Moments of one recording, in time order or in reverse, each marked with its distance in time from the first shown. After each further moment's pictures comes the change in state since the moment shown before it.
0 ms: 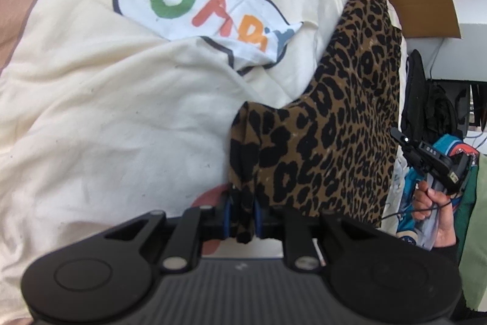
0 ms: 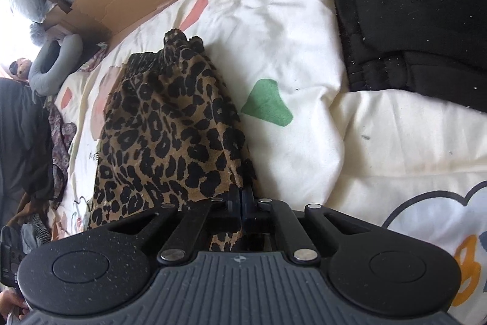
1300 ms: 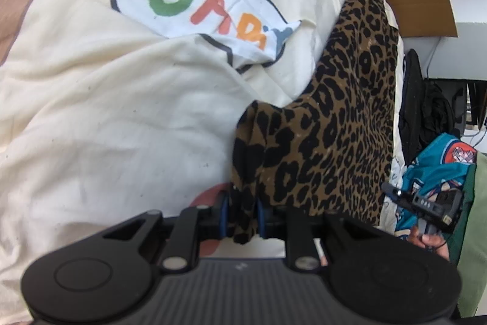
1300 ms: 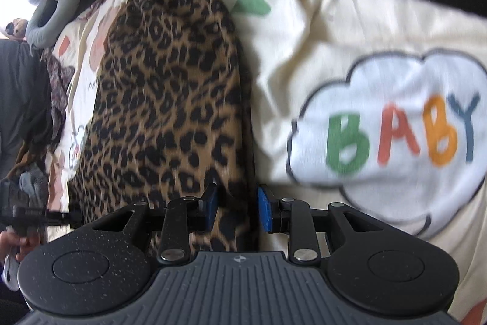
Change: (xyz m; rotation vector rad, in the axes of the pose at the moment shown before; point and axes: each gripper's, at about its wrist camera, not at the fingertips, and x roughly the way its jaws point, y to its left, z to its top) left arm 0.002 0.010 0.000 0.005 -0.004 -0.013; right arm -0.038 -0.007 -0.073 0.011 0.197 -0.019
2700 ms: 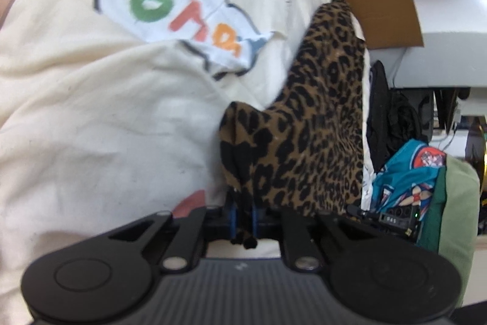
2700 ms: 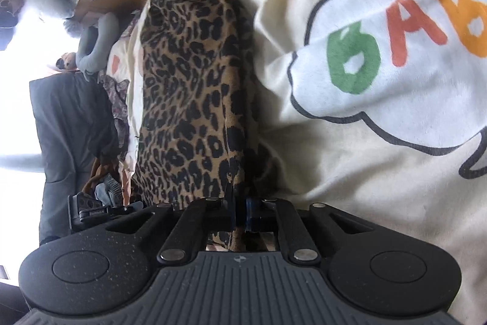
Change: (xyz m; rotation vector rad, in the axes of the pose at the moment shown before) left arm -0.003 -0.002 -0.010 0.037 -0.079 -0.143; right arm 0.019 -0.043 -0.024 0.163 0.026 0.369
